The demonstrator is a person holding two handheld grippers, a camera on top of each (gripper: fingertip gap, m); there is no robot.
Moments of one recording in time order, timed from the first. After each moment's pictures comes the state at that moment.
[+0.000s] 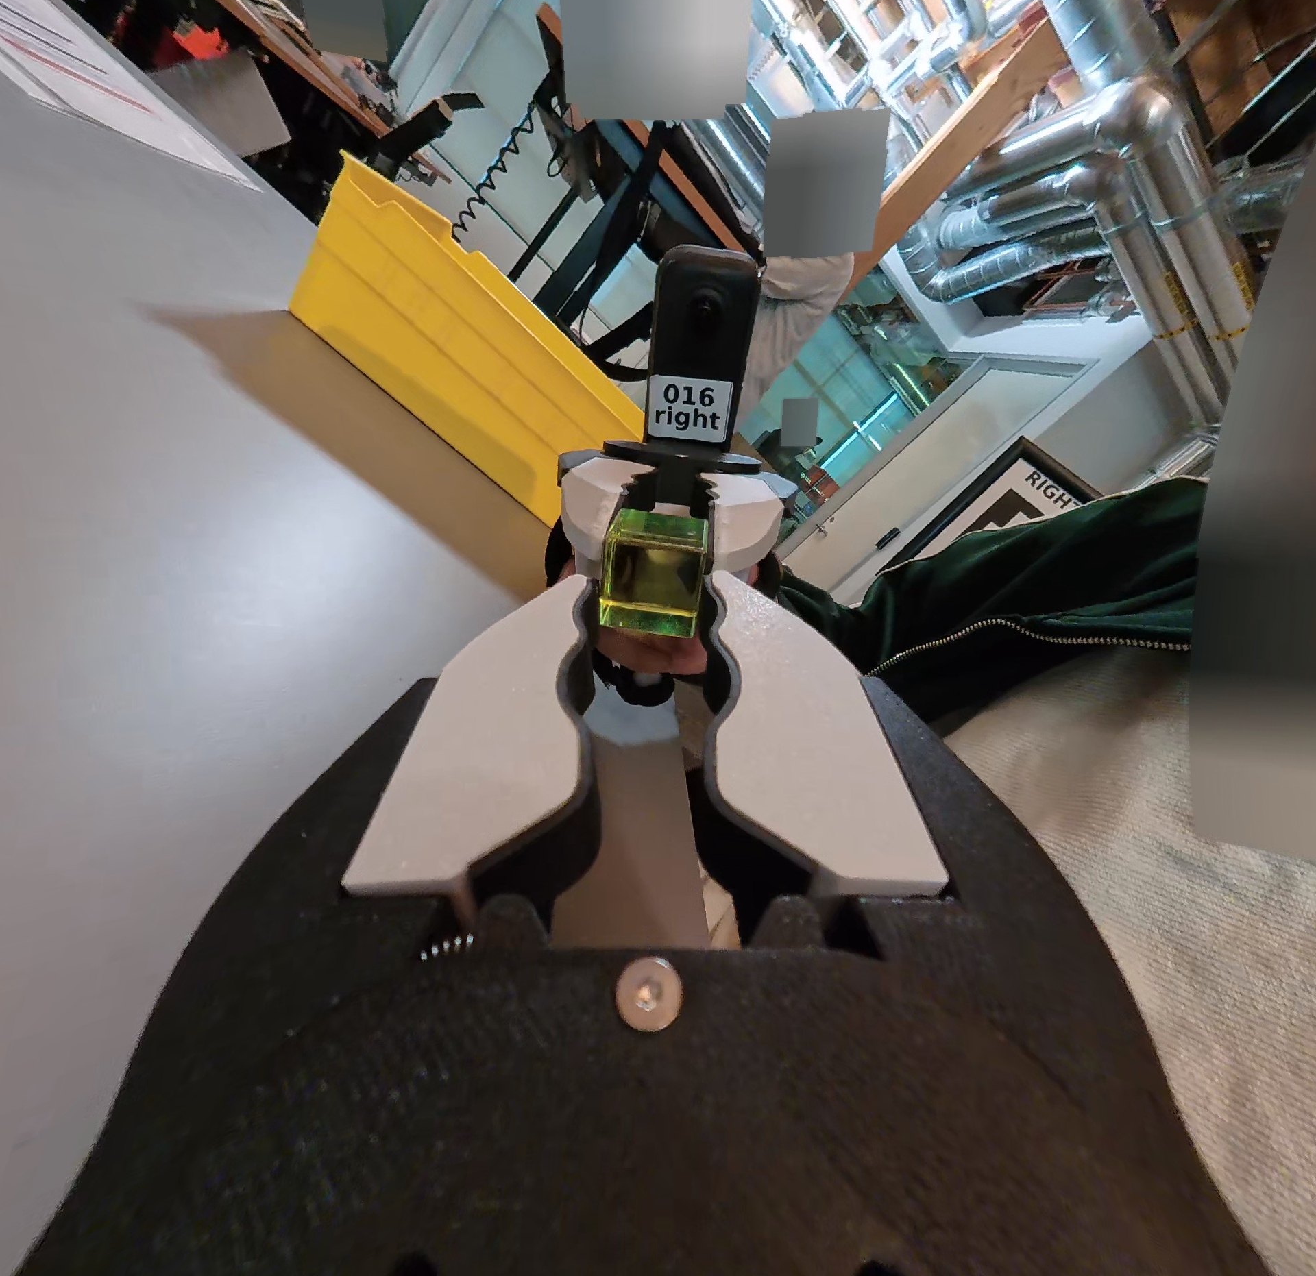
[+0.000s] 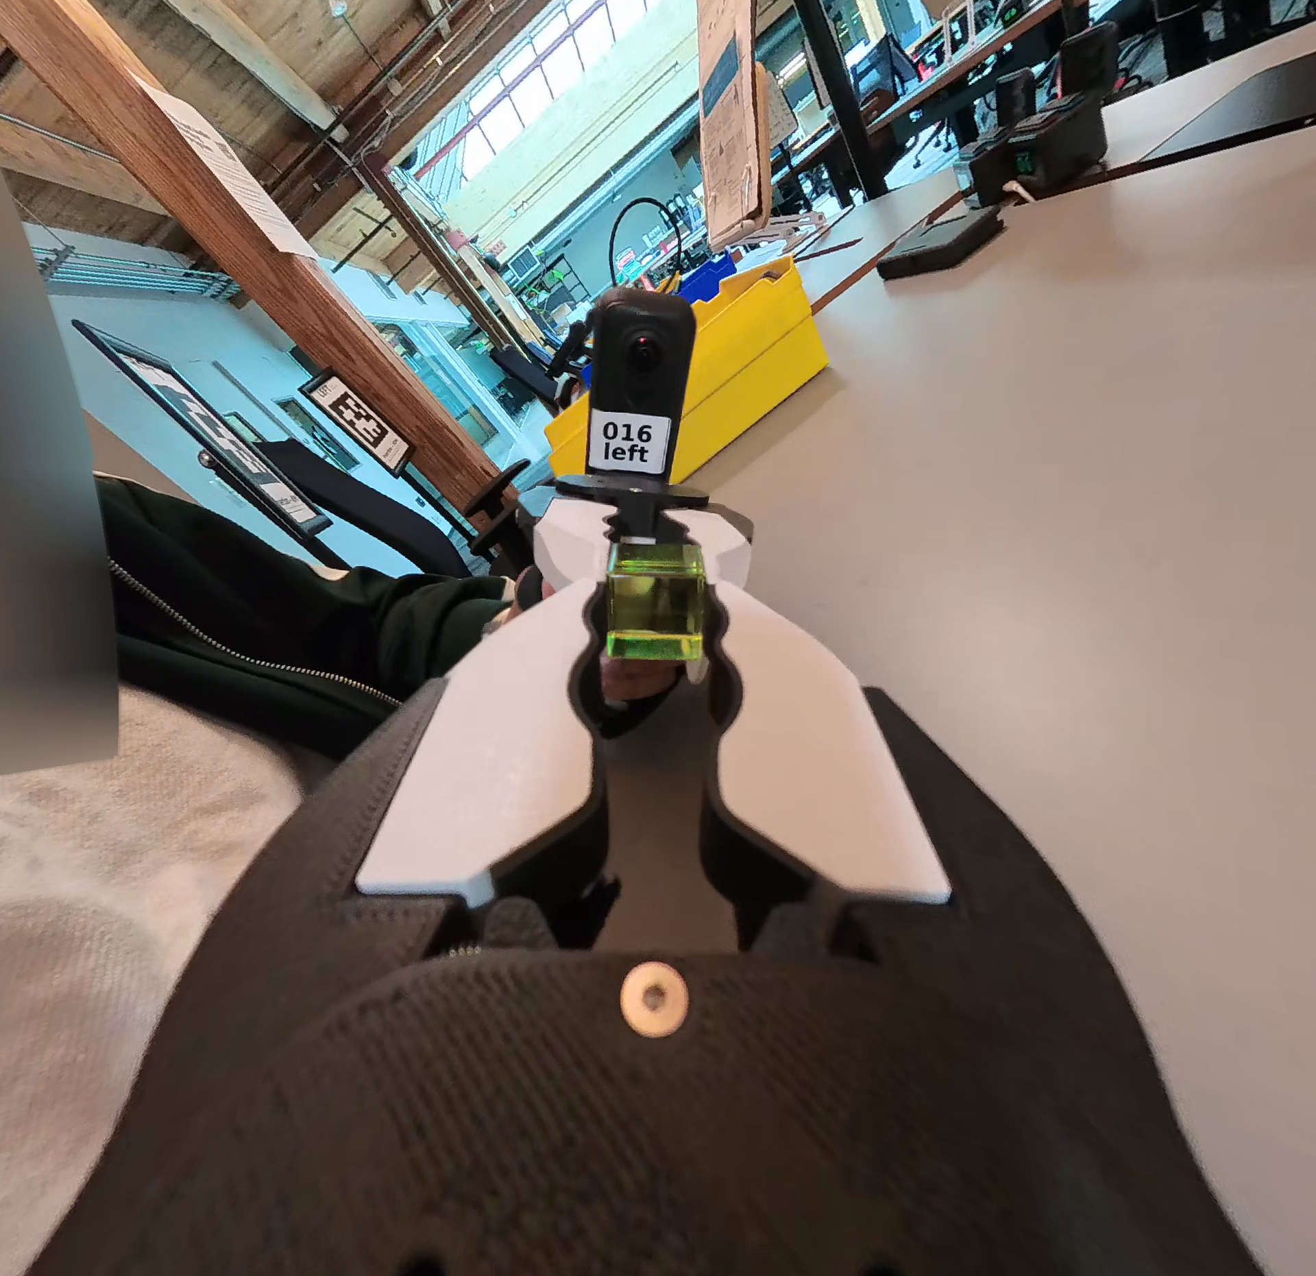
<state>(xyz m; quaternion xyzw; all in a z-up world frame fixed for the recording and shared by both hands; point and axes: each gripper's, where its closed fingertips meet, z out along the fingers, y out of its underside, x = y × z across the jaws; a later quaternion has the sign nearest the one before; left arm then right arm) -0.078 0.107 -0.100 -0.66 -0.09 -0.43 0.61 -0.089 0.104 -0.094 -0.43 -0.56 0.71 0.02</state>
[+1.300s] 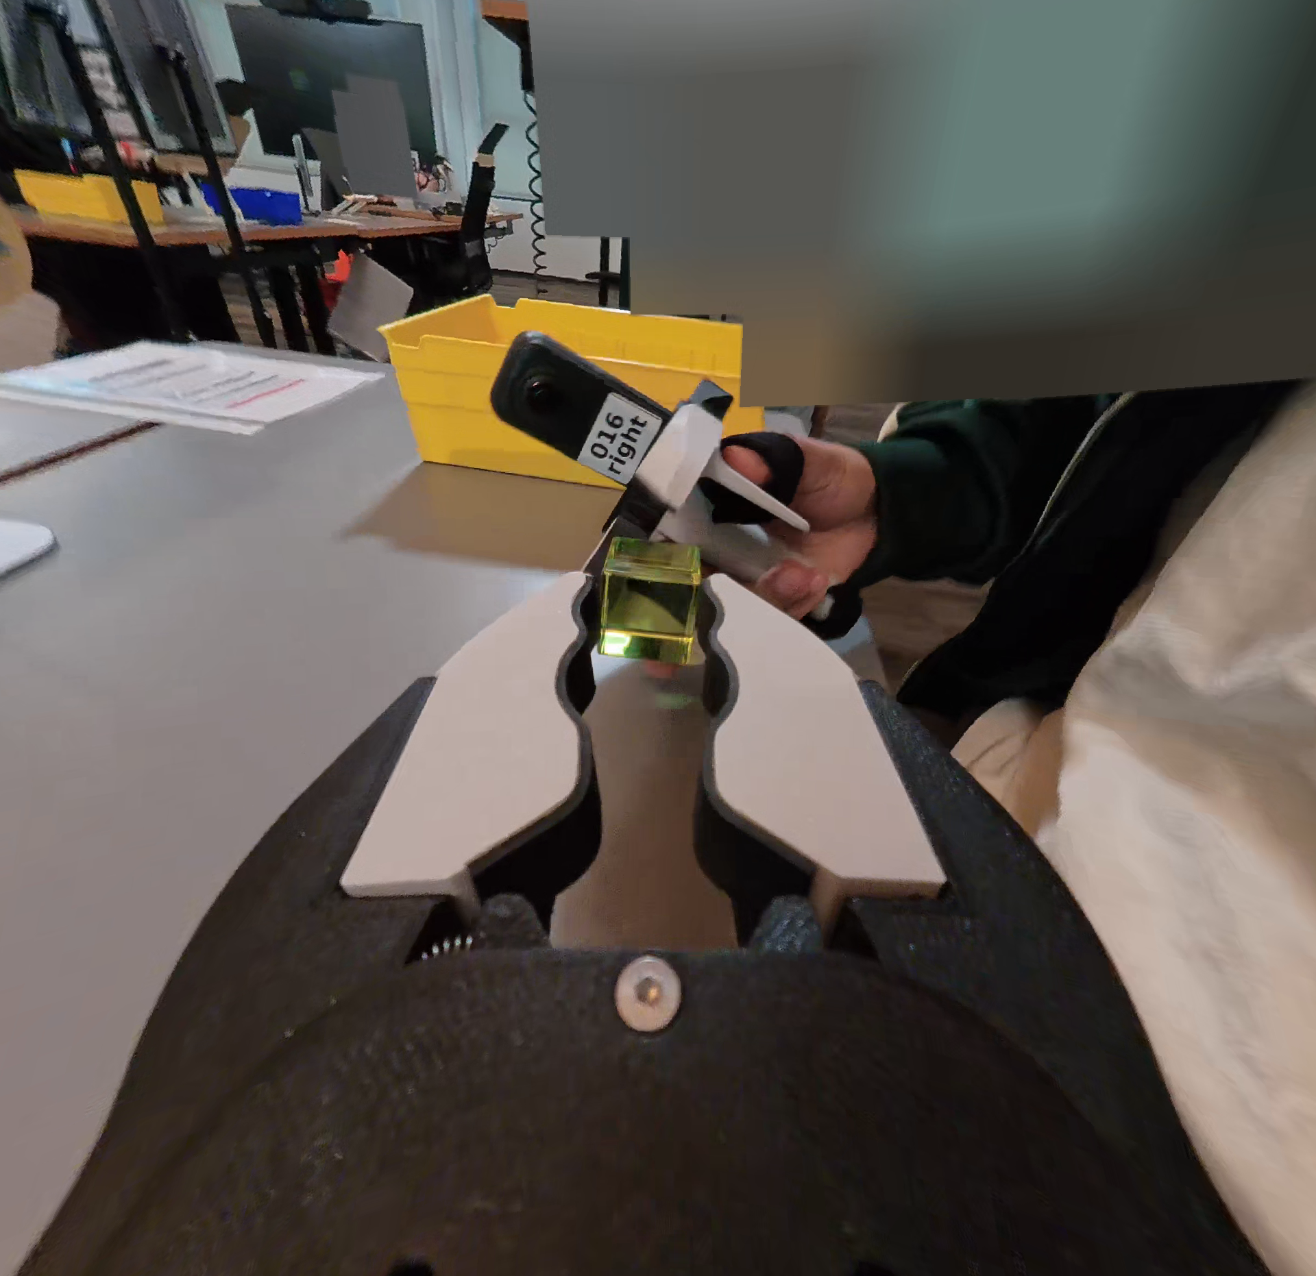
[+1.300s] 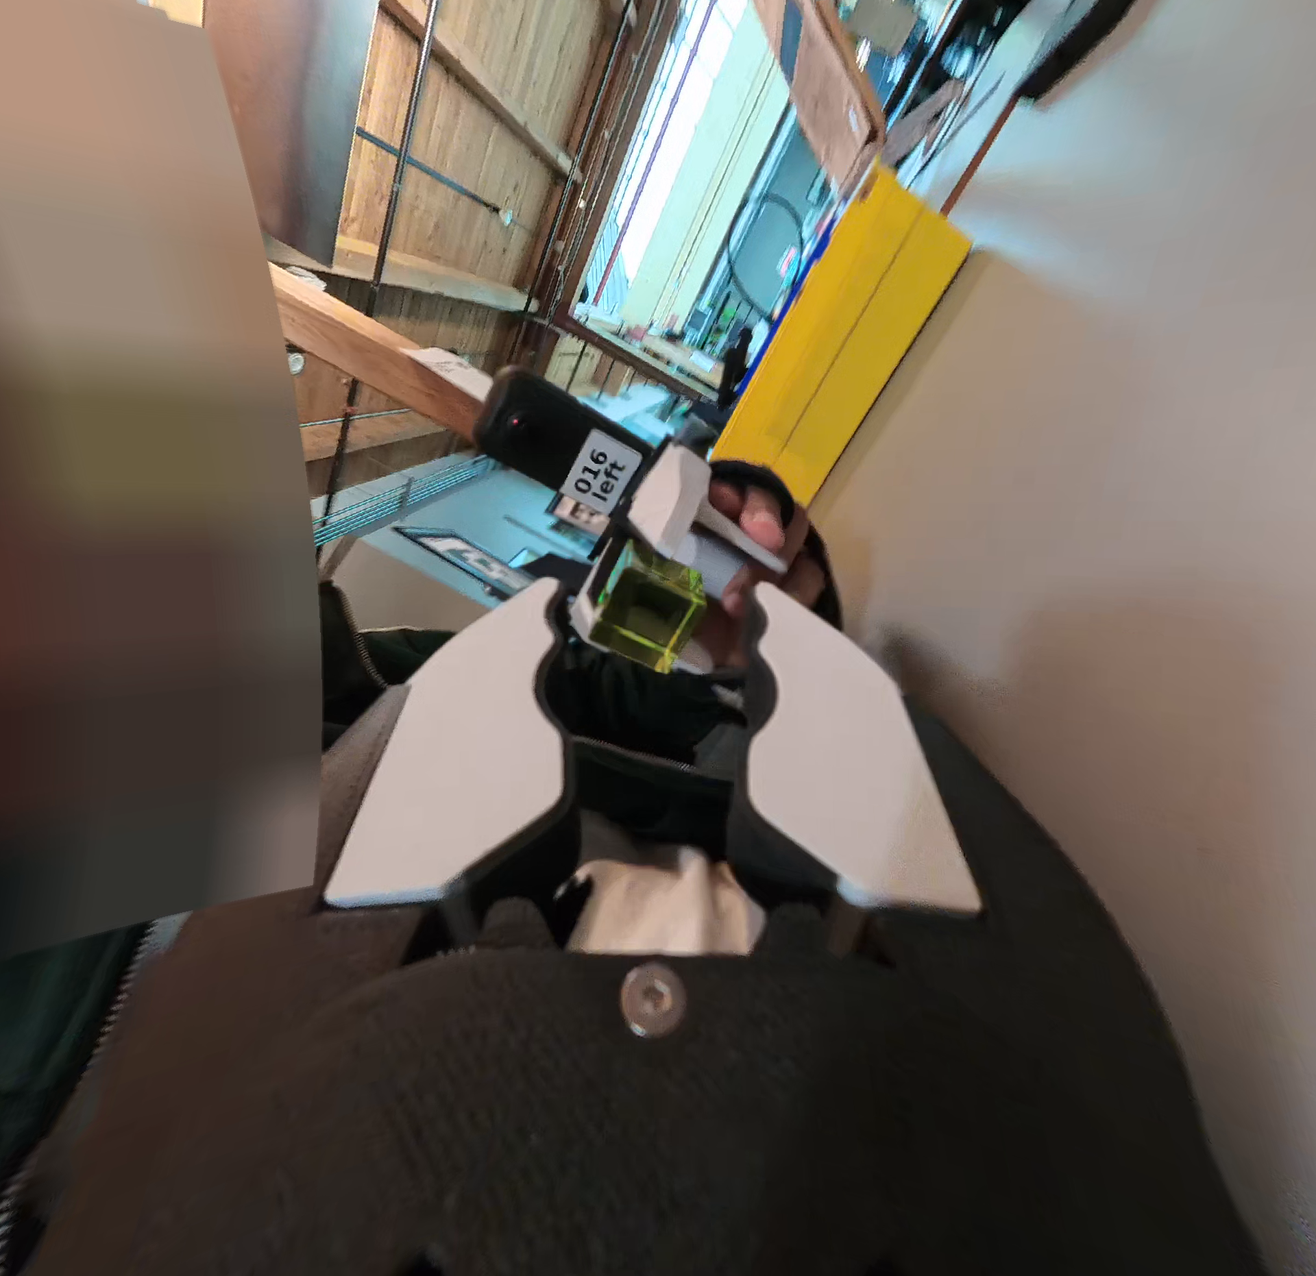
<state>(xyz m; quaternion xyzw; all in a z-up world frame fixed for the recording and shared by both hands) -0.076 0.098 -0.094 -0.72 0.11 -0.17 0.66 -0.087 0.103 -0.098 -0.47 -0.42 0.74 -0.22</state>
